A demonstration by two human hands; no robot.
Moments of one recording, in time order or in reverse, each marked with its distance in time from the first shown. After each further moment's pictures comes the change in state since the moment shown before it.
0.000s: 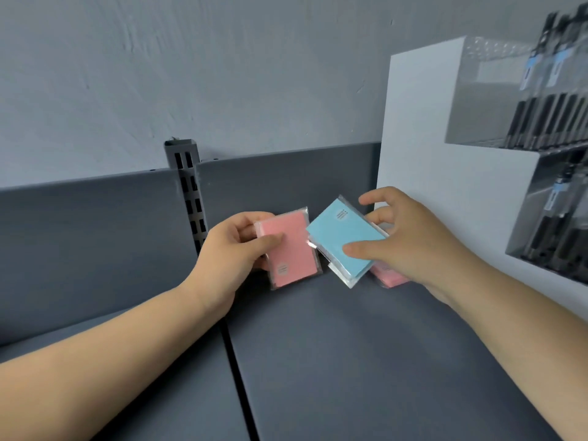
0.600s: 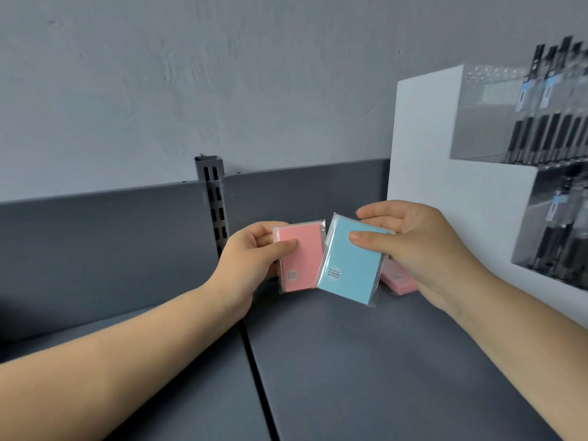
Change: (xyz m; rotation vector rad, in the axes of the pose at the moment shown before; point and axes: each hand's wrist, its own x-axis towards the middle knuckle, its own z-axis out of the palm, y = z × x) left_hand -0.006 0.006 0.004 -0.041 0.009 -0.009; right_hand -0.005 -0.007 0.004 0.313 0.063 -0.040
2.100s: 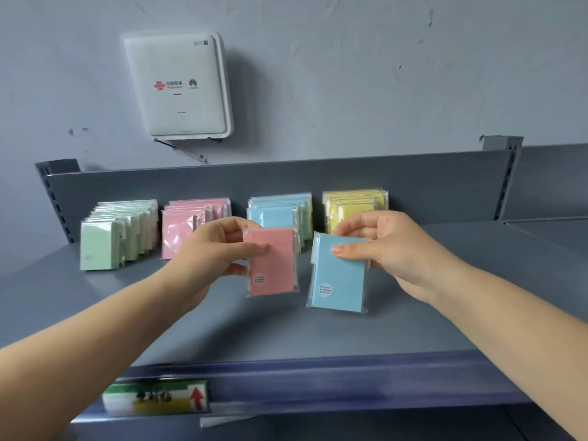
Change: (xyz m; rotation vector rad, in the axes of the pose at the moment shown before) left_hand -0.371 0.142 -0.388 0.248 0.302 -0.035; right_hand -0.272 -0.153 0.350 0.121 -0.607 0.001
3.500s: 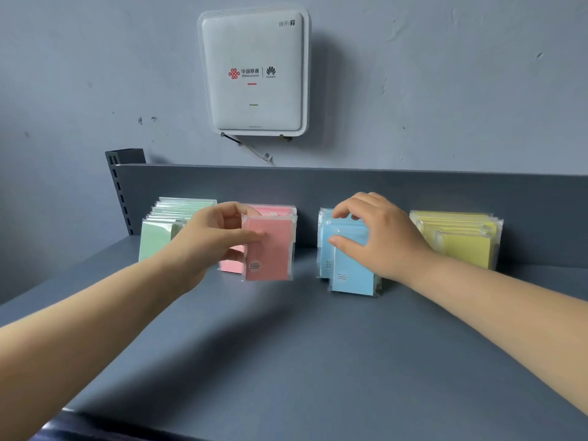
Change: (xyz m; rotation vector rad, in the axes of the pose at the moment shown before) left_hand 0.047 -0.012 -0.102 0.066 0.180 -0.021; right_hand 0.138 0.016 0.075 -0.853 0.066 -0.765
